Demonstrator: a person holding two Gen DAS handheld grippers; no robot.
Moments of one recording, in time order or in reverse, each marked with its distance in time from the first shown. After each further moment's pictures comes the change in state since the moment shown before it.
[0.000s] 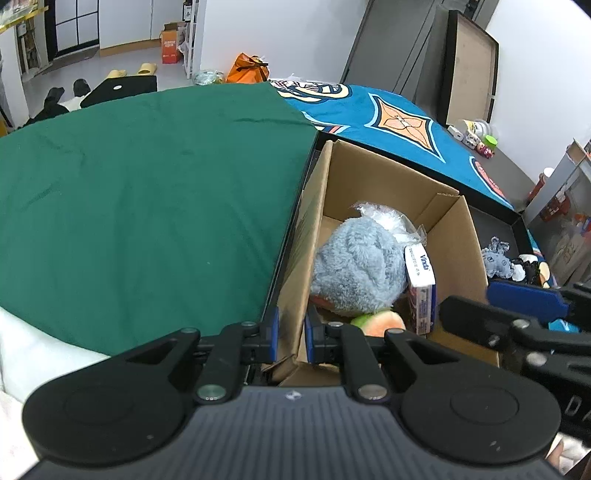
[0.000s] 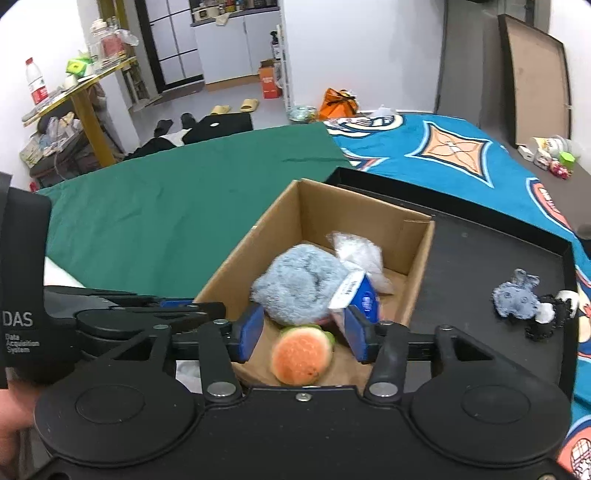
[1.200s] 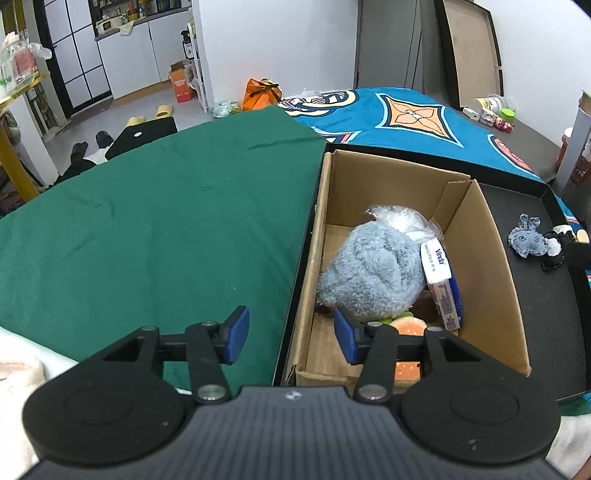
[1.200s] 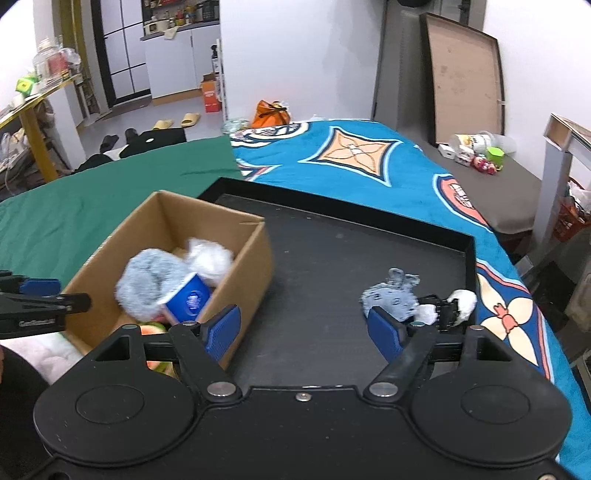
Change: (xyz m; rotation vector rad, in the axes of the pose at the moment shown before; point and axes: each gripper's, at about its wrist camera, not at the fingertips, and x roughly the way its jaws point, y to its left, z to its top) left arm -0.007 -0.033 -0.002 0.156 -0.054 0.191; right arm -0.023 -0.115 -0.014 0.035 -0.044 -0.158
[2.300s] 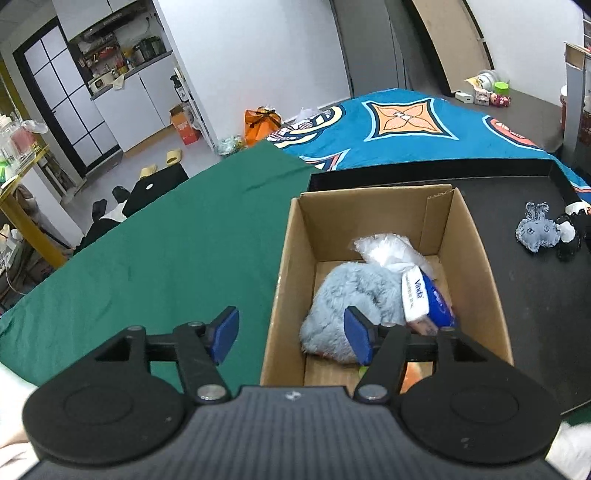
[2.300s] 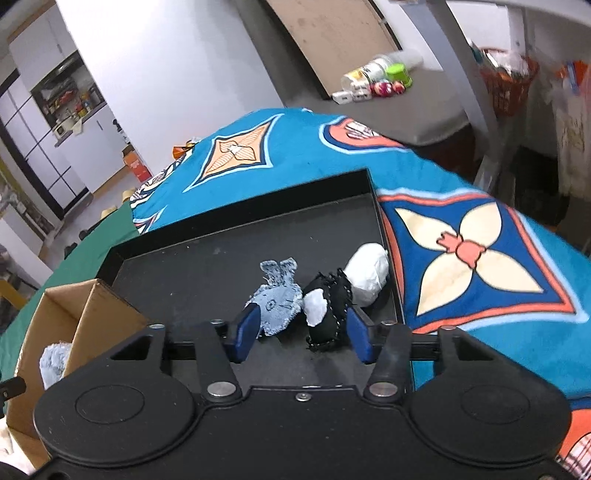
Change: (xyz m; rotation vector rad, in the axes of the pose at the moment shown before) left arm -0.004 -0.059 0.026 0.174 -0.052 0.143; right arm 0.067 -0.146 -0.042 0.456 -0.049 0.008
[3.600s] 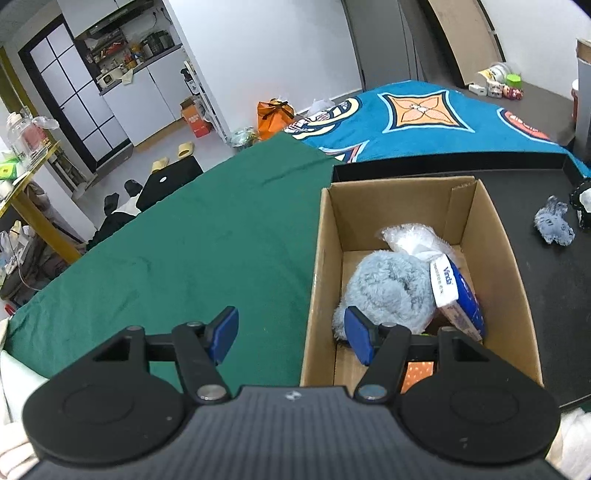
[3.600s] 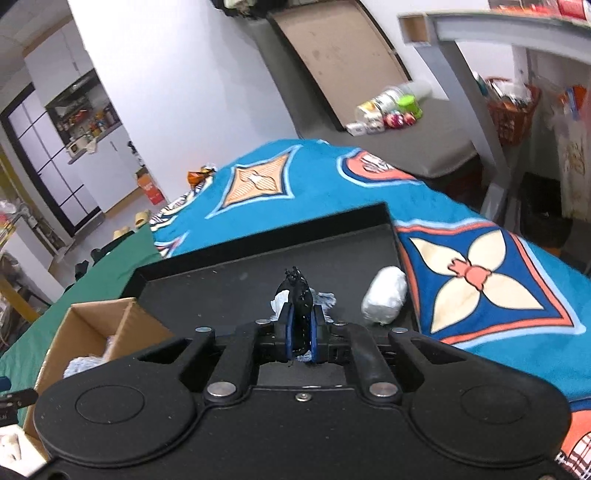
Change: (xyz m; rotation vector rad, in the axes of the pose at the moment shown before) left arm -0.003 0.020 -0.001 0.004 0.021 0.032; right arm -0.020 0.010 0.001 0.009 -0.083 0.031
